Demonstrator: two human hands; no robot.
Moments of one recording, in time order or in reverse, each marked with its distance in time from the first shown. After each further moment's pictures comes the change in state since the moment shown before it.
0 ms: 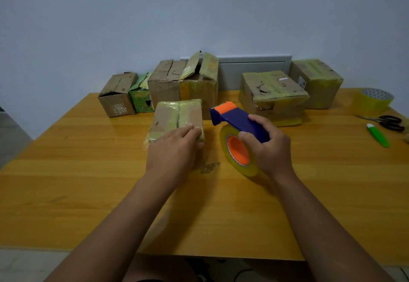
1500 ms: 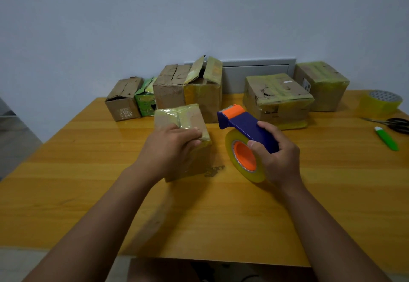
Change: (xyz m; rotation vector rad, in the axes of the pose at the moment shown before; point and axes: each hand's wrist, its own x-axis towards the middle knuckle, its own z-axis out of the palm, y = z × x) left_hand 0.014 -0.039 -0.003 -0.191 -0.047 0.221; right_hand -0.012 0.008 -0.007 0.071 0.017 -0.059
